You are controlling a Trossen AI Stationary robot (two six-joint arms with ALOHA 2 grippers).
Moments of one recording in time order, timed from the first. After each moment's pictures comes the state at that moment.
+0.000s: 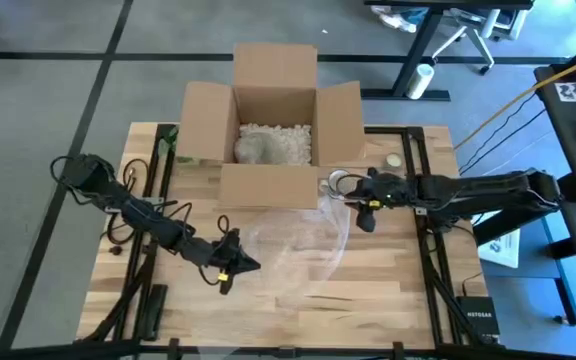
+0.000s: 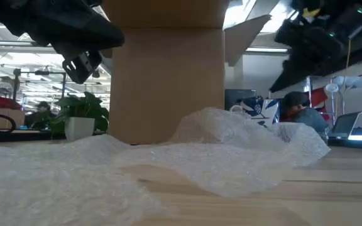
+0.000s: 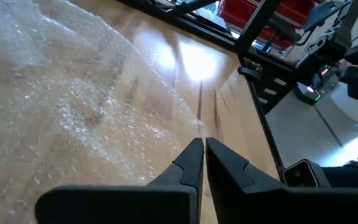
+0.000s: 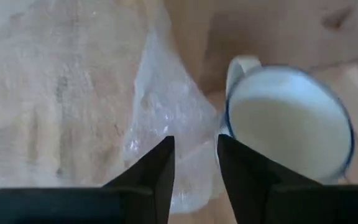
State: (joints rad) left arm -0.53 1.44 0.51 0.59 -0.38 -0.58; right arm -0.05 0.99 0.58 -0.34 0.15 0.08
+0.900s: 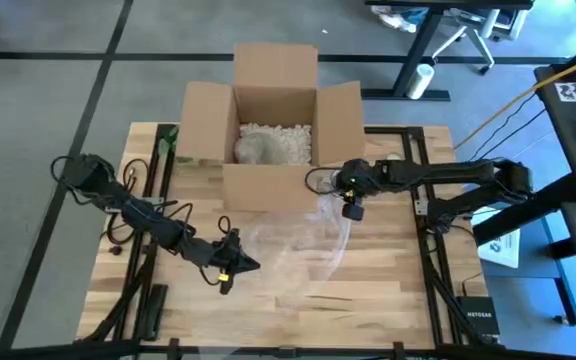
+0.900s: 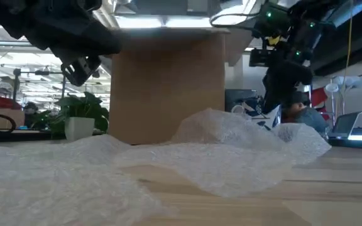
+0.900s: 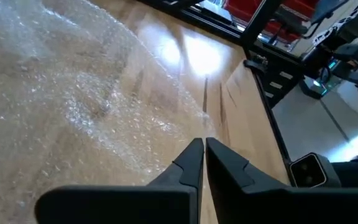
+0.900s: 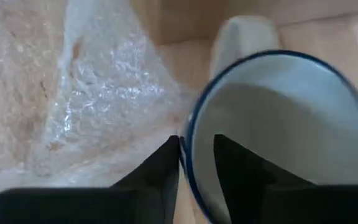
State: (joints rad) left arm -0.53 1.43 0.51 0.55 -0.38 -0.58; right arm -0.23 1.32 0.76 -0.54 0.08 -0.06
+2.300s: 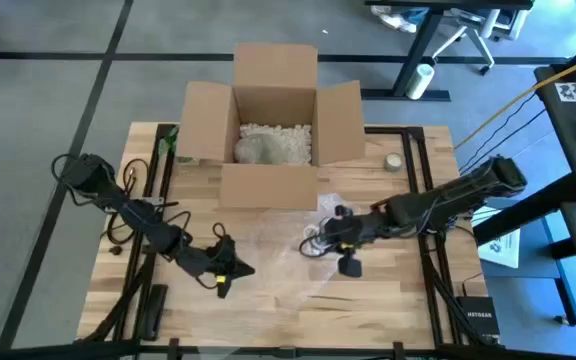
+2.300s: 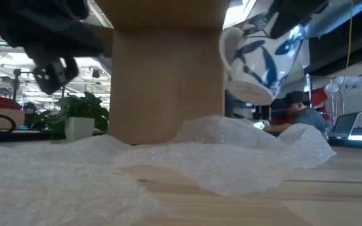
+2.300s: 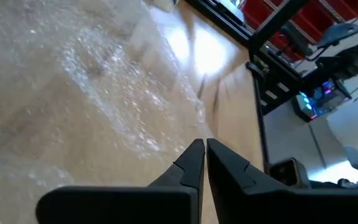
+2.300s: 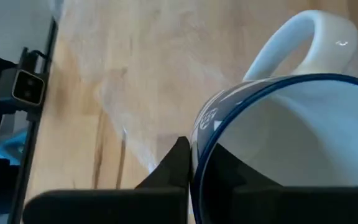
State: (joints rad) left arm -0.65 1.44 0.51 0.50 -0.50 -0.88; right arm 0.34 1.45 1.08 -0.54 0.04 0.35
